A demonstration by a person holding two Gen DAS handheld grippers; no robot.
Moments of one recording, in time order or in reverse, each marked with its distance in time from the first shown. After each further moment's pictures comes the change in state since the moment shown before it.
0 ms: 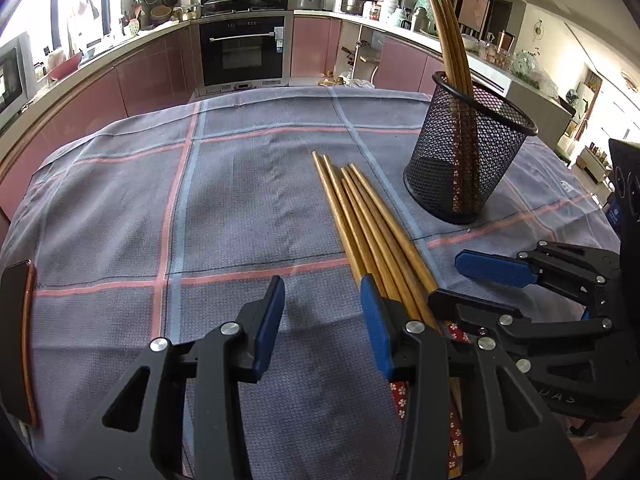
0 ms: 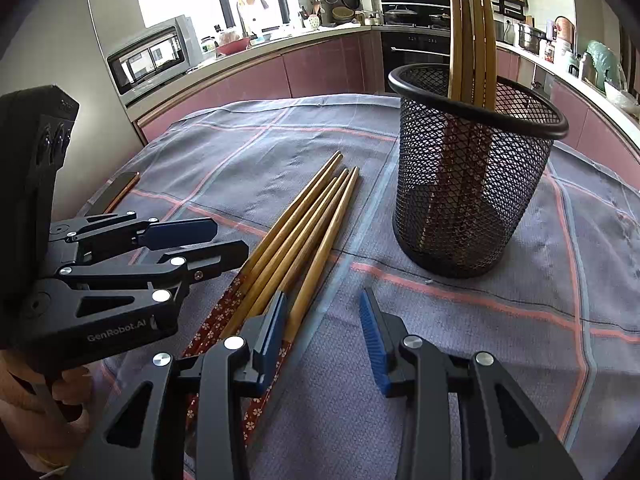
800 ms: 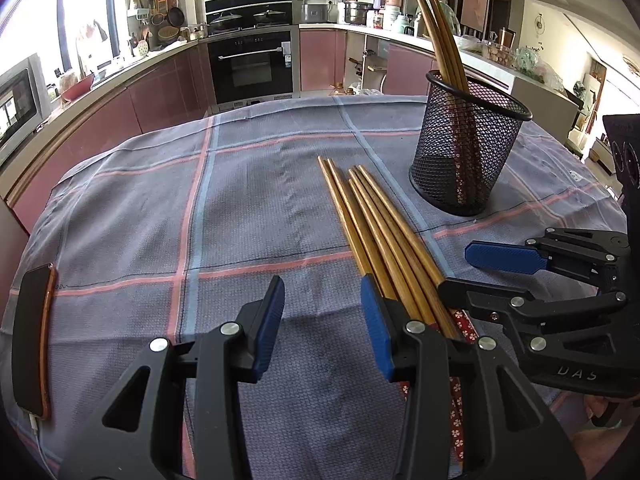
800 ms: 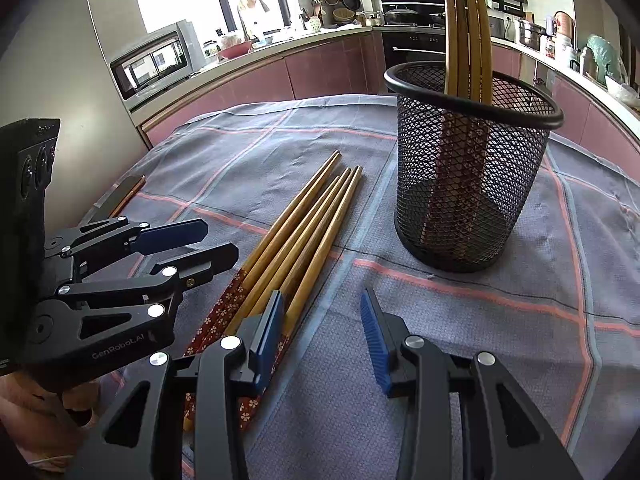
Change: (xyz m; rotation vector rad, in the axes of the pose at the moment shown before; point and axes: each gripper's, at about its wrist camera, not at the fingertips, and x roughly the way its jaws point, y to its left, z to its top) left arm -0.010 -0.007 -0.014 0.042 -0.045 0.079; right arm -0.005 -0.005 -0.004 0.015 -0.003 0.027
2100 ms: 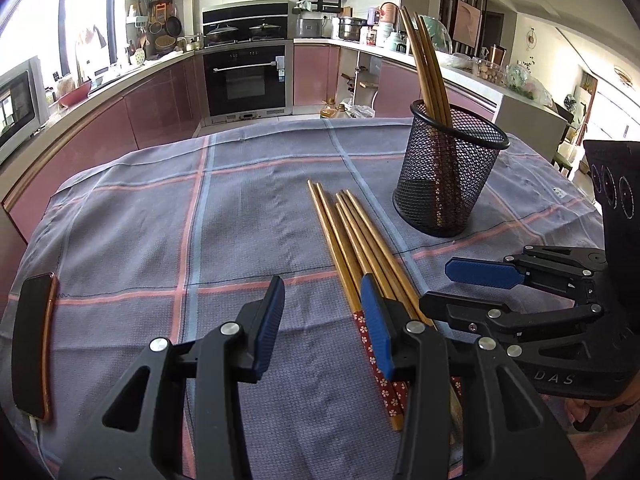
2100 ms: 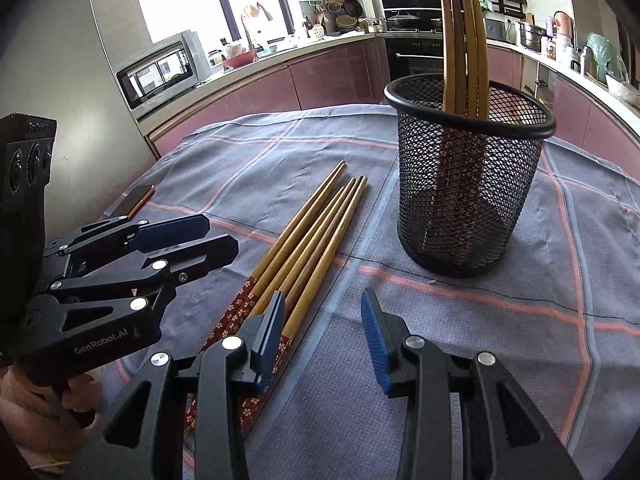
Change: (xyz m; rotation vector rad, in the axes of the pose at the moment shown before) left arm -0.018 -0.005 0.006 -0.005 -0.061 -0.034; right arm -0.006 0.000 0.001 0.011 -0.026 0.033
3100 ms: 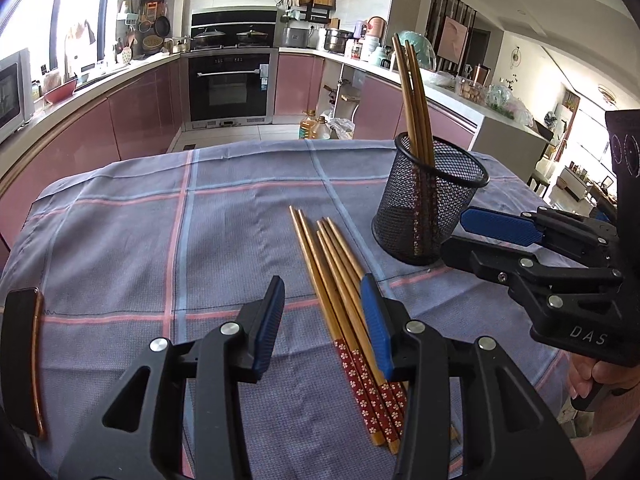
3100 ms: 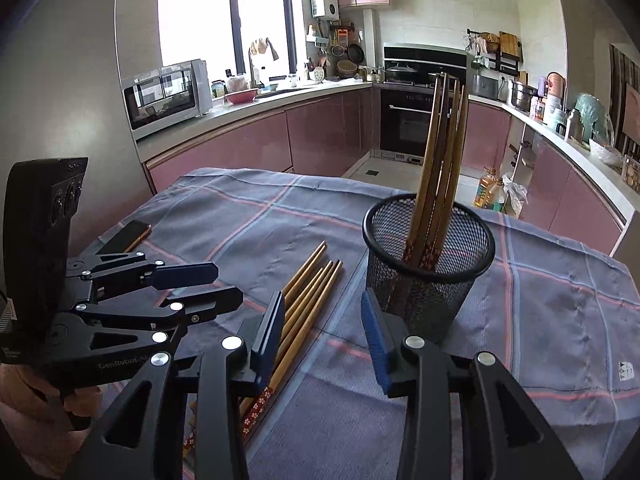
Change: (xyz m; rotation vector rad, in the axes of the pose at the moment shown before) left arm -0.004 0.008 0.015 -0.030 -0.031 -0.097; right arm -0.042 0.002 0.029 -0.092 -0.139 -0.102
